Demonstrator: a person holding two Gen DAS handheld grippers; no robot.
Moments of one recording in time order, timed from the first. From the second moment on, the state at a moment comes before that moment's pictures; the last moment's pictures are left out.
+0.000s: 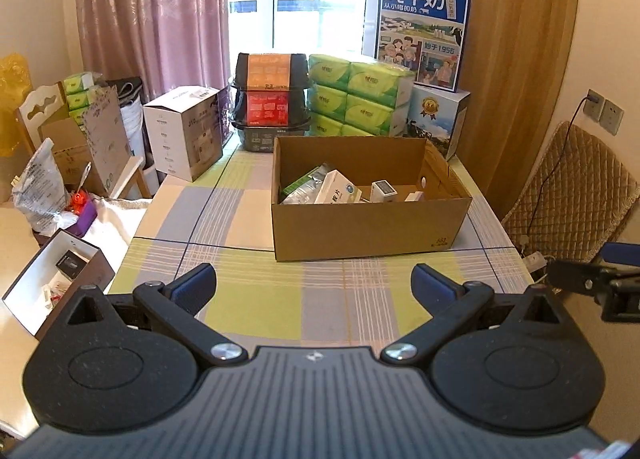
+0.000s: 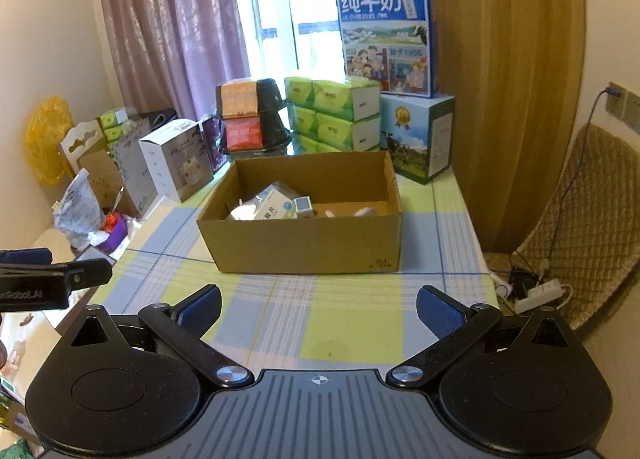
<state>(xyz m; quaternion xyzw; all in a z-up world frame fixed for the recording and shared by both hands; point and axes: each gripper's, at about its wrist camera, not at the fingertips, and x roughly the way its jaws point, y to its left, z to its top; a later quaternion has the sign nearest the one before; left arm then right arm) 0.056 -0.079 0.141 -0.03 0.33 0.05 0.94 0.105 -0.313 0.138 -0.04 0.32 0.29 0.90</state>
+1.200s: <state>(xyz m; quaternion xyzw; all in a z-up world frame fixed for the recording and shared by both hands) -0.013 -0.088 0.080 -0.04 0.37 0.07 0.93 0.024 -0.347 0.096 -0.06 0.34 0.27 0.90</state>
